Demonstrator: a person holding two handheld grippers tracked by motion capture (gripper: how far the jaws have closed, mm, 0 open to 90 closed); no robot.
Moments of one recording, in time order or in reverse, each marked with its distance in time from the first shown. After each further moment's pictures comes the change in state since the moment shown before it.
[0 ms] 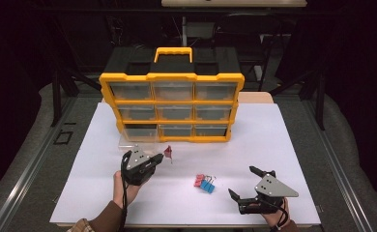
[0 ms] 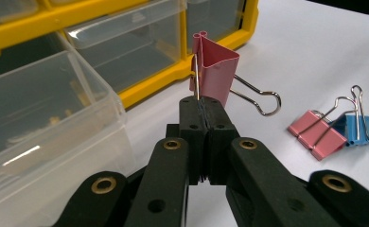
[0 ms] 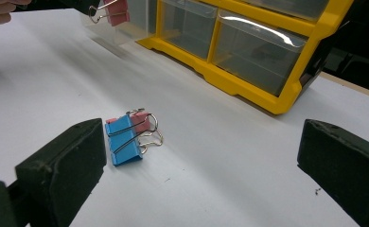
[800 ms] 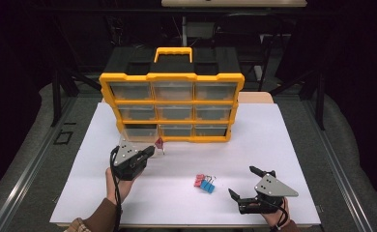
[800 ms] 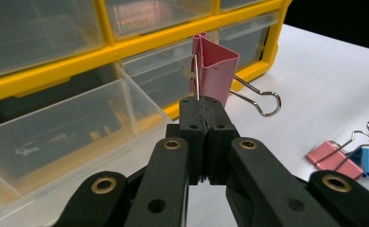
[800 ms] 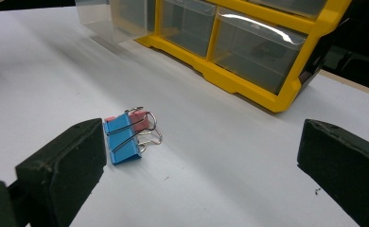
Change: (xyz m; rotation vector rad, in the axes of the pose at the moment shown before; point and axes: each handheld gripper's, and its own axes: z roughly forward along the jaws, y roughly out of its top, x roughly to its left) left arm 0.018 0.008 -0.018 -0.086 0.055 -0.048; right arm 0.000 0.000 0.001 0.005 -0.004 0.003
